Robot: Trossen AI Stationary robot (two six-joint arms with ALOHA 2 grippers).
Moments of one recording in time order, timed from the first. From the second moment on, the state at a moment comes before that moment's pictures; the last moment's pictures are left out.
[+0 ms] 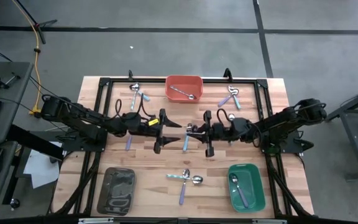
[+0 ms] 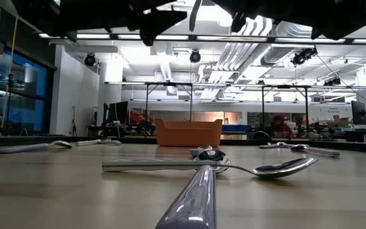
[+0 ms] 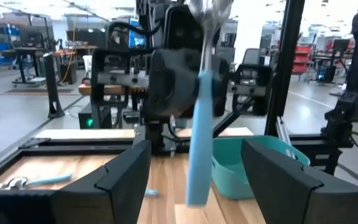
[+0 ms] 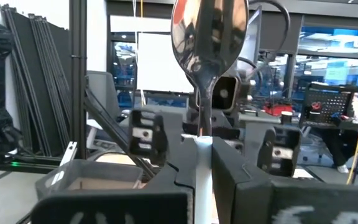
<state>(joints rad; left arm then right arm) -0.07 1.44 0.61 0.91 0.02 -0.02 0.15 1.47 0.60 1.09 0.08 -0.11</state>
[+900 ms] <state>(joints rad) -0.06 1.58 0.76 0.79 0.08 -0.06 0.15 1.47 0.61 1.03 0.08 -0.11</state>
